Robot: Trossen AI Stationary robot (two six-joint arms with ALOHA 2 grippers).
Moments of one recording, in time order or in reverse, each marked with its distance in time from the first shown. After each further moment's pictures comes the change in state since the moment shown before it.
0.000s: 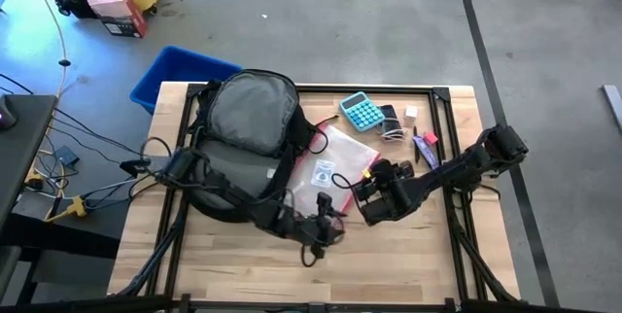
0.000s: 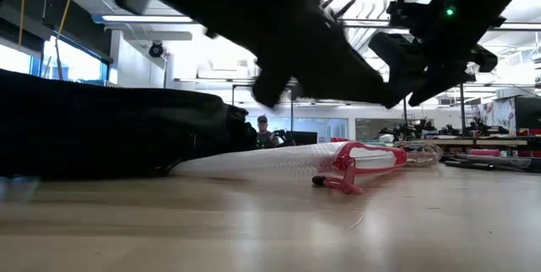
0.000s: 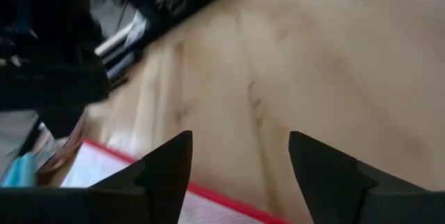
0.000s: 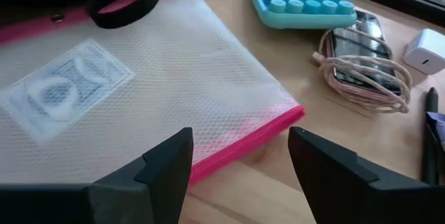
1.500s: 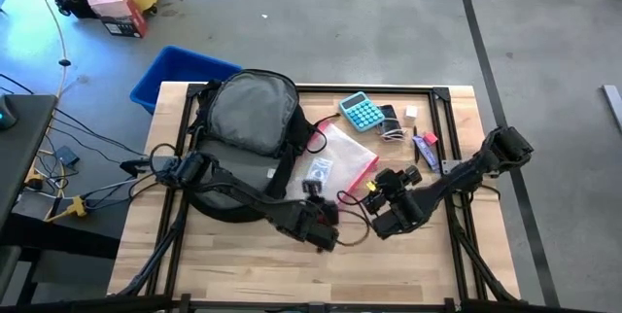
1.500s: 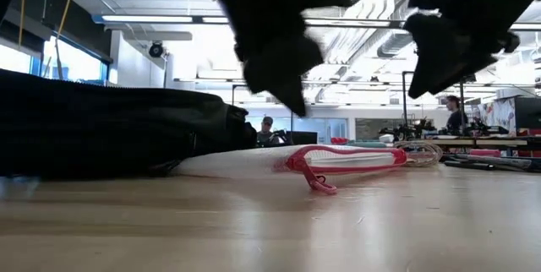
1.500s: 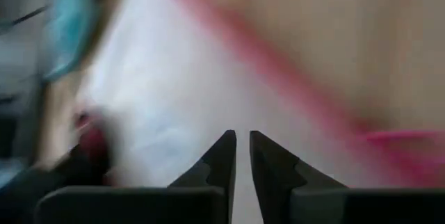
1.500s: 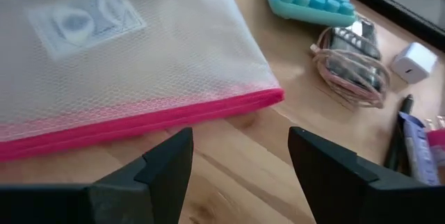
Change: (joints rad) left arm 0.024 0.074 0.423 -0.994 -0.079 -0.544; right arm 0.123 -0.026 0.038 -0.156 -0.035 0.001
